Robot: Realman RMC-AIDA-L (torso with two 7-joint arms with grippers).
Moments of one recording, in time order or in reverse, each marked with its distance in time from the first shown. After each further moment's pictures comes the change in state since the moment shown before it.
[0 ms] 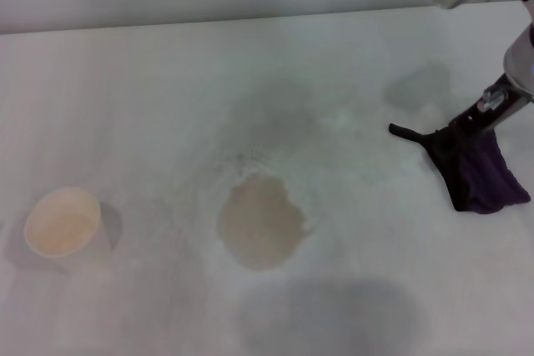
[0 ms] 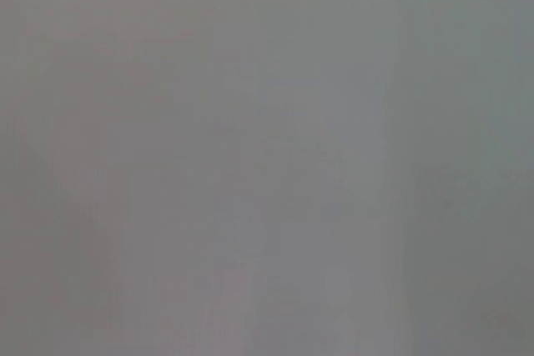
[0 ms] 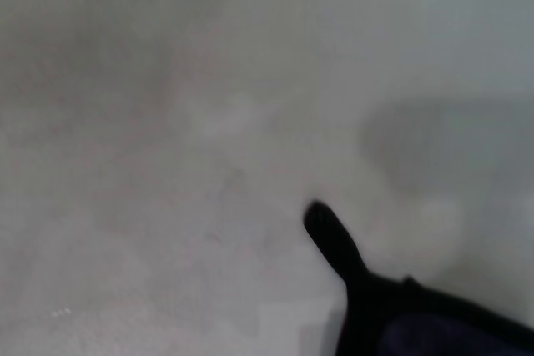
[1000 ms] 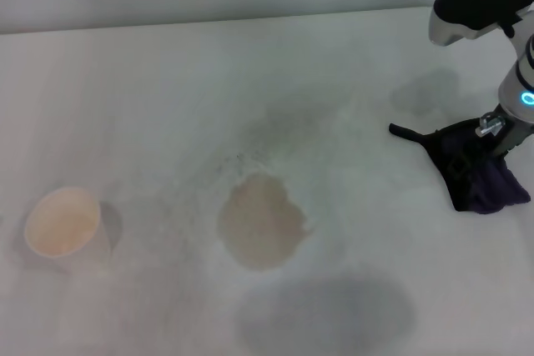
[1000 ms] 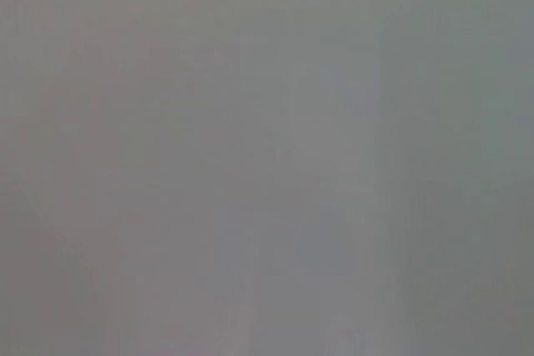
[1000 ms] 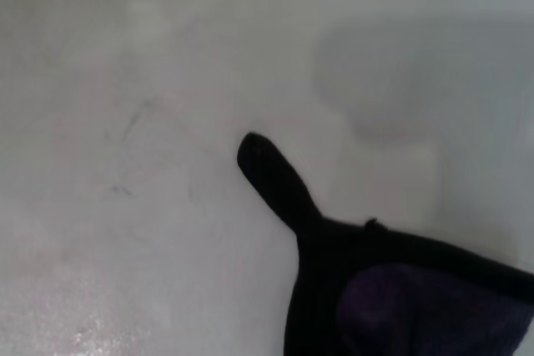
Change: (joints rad) left arm 0.012 0.002 0.000 0.073 0.010 -0.006 0.007; right arm 0.062 0.000 -0.021 0.277 -0.076 -0.139 0.063
